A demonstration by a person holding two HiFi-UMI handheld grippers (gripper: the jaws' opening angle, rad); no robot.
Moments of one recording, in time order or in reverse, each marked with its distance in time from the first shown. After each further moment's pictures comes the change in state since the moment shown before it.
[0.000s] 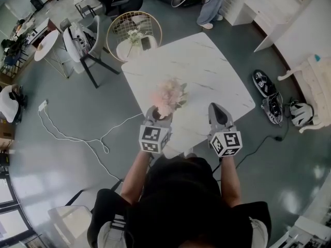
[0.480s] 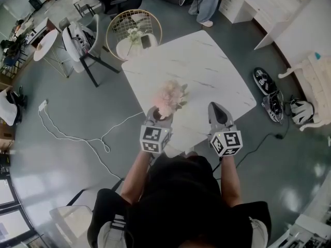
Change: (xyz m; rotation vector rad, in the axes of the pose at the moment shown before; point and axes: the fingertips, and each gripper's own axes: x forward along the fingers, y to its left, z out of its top) left arm -0.001 0.003 -0.013 -0.008 0.032 -0.012; right arm 0.004 0.007 -0.002 -0.001 0.004 0.010
